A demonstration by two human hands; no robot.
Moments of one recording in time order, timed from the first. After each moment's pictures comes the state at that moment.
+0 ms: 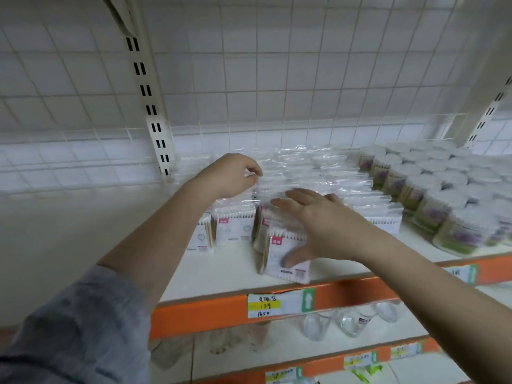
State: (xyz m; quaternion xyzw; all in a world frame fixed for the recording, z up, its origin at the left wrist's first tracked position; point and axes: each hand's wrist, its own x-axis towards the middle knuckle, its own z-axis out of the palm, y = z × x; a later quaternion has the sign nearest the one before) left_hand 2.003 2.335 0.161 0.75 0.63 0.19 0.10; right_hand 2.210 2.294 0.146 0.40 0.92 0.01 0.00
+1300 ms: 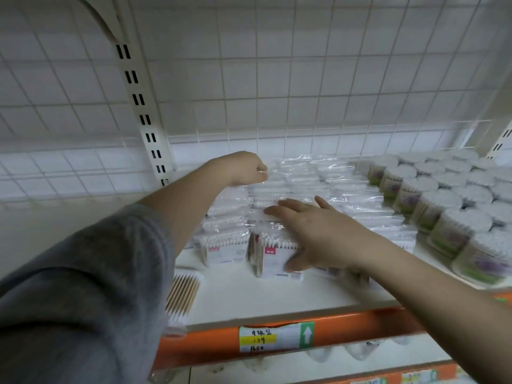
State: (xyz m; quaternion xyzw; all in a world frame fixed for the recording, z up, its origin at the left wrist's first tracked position) left_hand 2.011 2.416 0.169 0.74 0.67 0.01 0.08; right_hand 2.208 2.332 0.146 0.36 0.93 -0.04 0.02
